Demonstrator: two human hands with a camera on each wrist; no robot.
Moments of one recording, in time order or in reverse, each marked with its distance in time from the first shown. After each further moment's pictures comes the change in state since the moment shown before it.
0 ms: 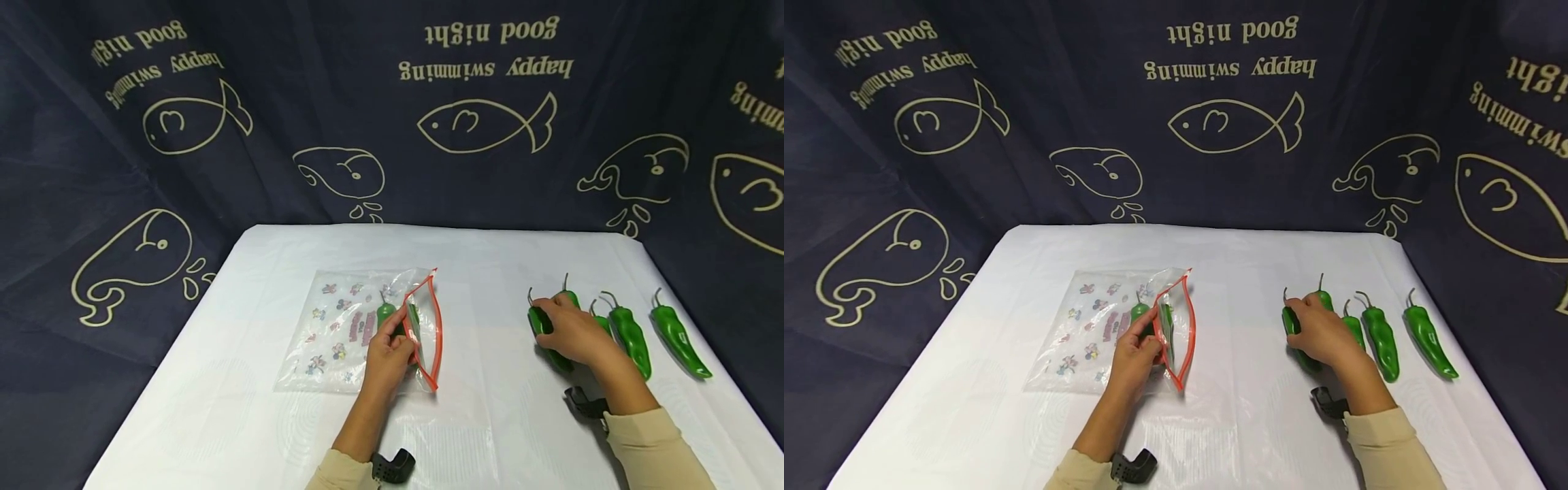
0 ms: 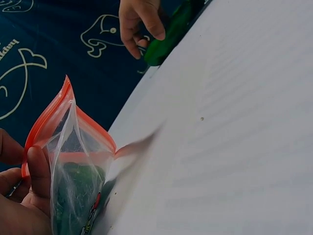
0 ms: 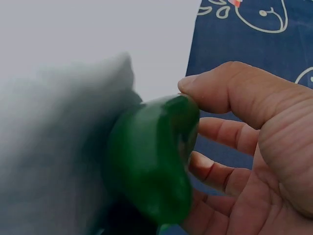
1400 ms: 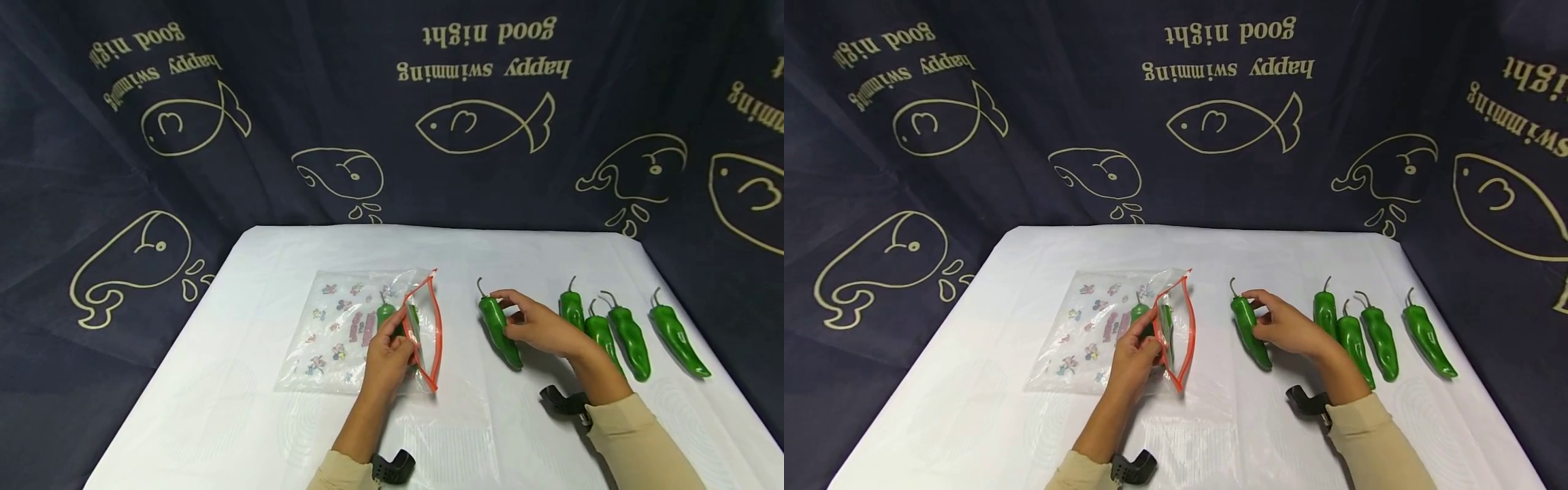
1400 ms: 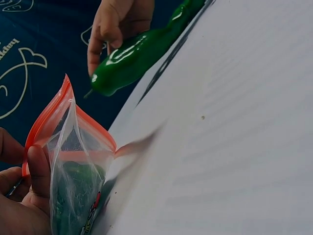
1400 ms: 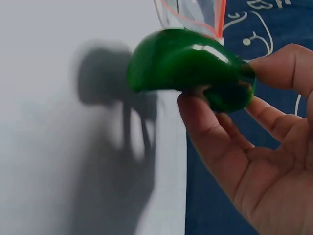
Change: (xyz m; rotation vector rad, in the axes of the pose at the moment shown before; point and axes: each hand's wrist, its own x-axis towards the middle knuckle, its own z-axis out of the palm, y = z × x) left_hand 0.000 0.000 0.001 0.023 -0.010 0.015; right_hand 0.020 -0.027 0.011 0.619 -0.162 -0.172
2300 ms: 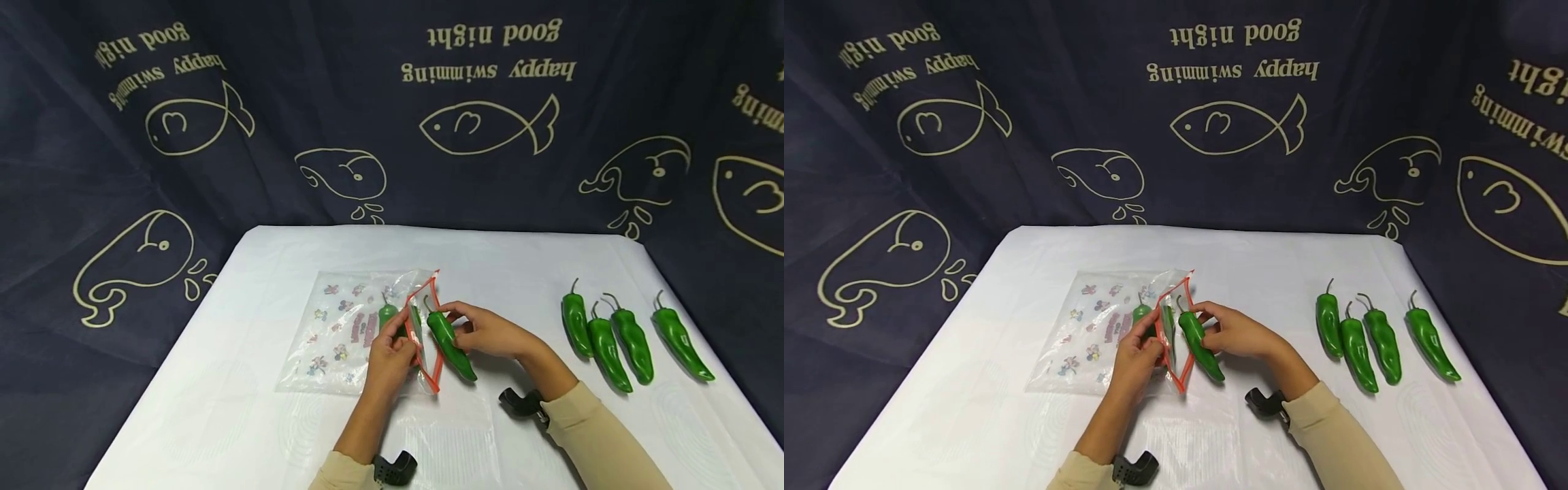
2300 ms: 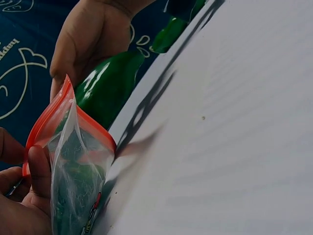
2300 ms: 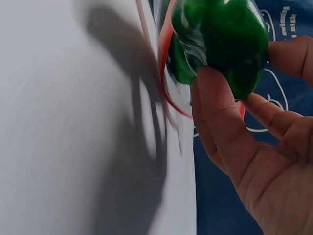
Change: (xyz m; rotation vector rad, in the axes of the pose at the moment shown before) left_hand 0.002 -0.002 -0.001 0.011 0.003 0.038; right_hand 0.045 -0.033 0.058 0.107 -0.182 -0.016
